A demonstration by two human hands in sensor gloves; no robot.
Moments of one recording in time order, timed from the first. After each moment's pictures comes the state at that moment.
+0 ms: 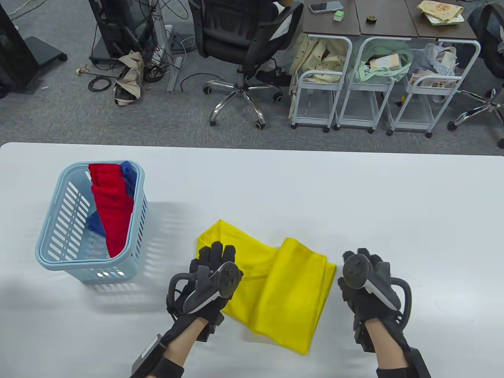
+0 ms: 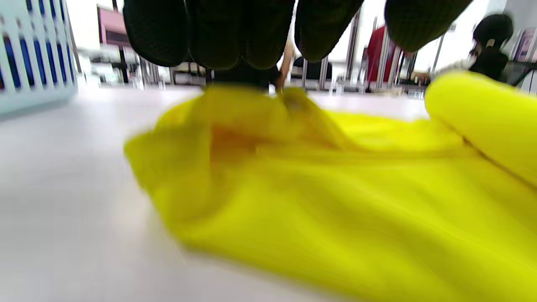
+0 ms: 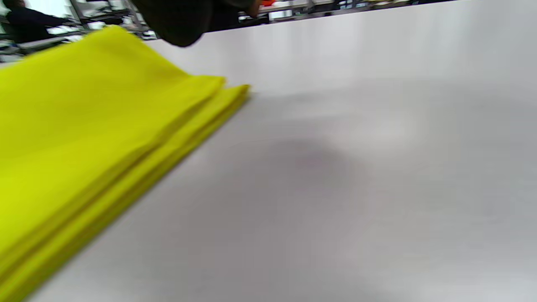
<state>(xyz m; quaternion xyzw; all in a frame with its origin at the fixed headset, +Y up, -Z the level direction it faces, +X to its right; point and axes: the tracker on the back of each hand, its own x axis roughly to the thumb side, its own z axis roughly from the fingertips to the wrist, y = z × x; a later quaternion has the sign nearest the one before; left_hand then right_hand) -0.118 -0.748 -0.287 -0.12 -0.08 0.02 0.99 0.193 -0.731 -0.275 0.02 0.14 0.98 0.10</state>
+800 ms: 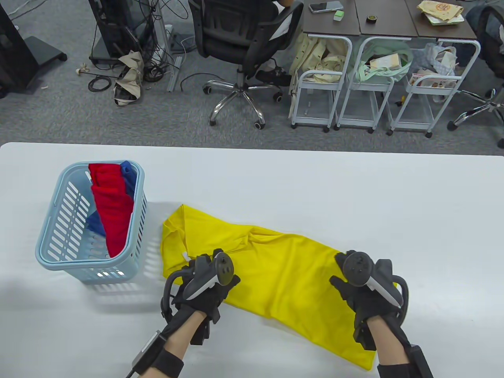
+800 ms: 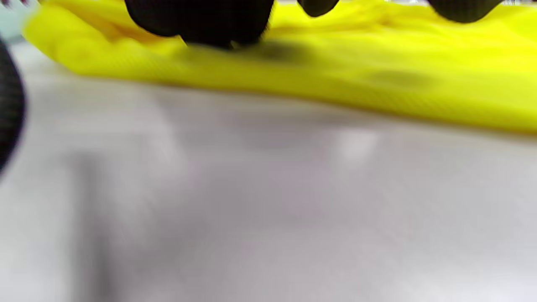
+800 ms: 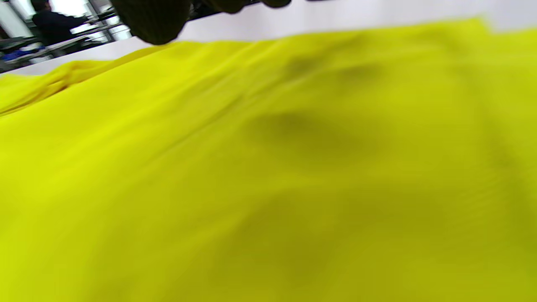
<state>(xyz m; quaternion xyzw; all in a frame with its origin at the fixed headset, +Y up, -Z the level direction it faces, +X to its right) -0.125 -0.776 -0.302 -0.23 -0.03 0.00 0.97 0.205 -0.748 -0.287 0.03 0.20 0.97 0.14</state>
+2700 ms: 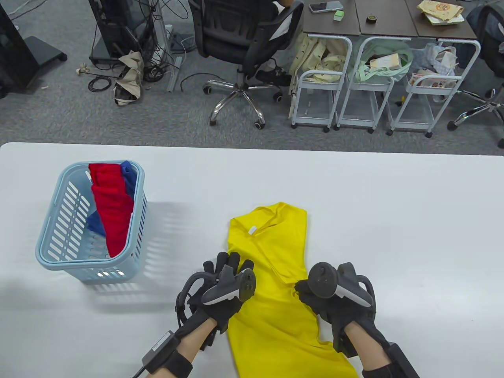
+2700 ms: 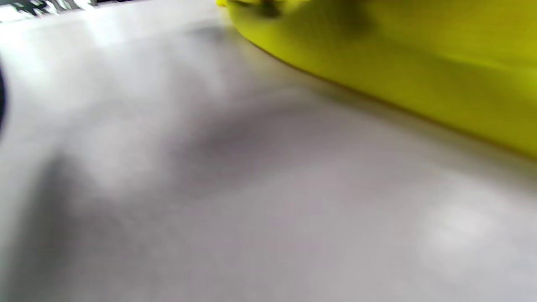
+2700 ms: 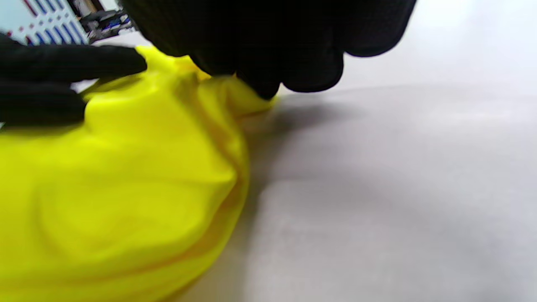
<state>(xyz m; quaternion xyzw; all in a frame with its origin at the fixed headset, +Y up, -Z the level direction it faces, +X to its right) -0.086 -0.791 -0.292 -0.23 -0.18 -0.08 0.95 0.165 -0.731 -0.275 0.10 0.18 0.97 0.12</state>
